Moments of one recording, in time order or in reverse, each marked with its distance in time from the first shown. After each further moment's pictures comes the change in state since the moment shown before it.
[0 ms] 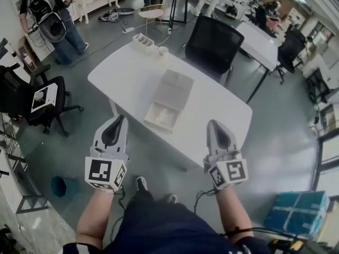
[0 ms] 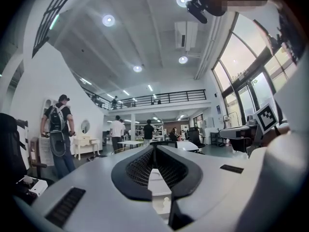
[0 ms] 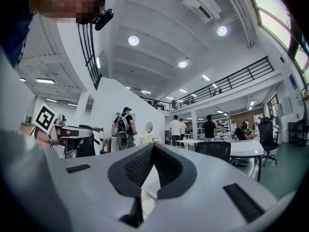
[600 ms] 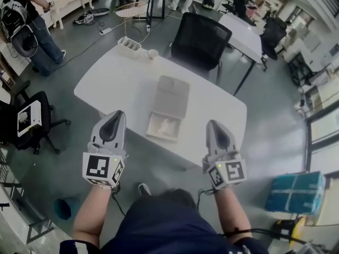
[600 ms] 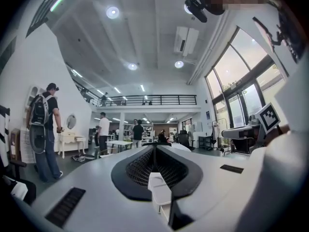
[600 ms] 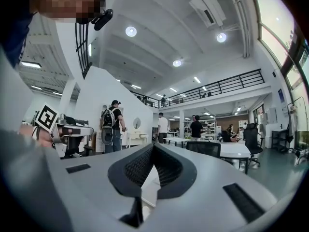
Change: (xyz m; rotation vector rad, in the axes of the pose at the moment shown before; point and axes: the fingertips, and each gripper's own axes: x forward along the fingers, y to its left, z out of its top) left arm 0.087 0.087 -0.015 -0.043 -0.019 -0.166; right arm 0.076 0.020 -0.005 -0.048 0.055 -0.181
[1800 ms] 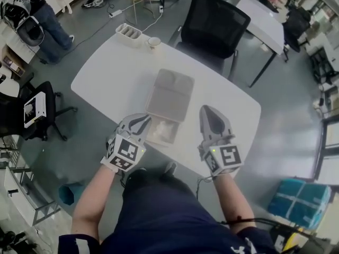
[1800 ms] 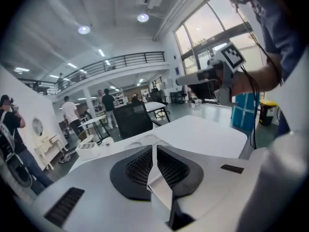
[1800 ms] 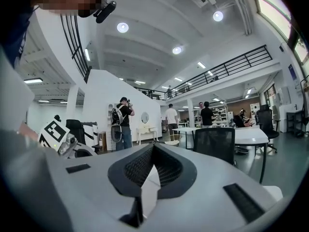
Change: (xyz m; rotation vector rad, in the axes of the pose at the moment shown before) left arm 0.143 -0.089 -0.165 0.345 0.494 -0.307; right arm 0.119 -0.082 -0.066 0.100 0.095 0.134
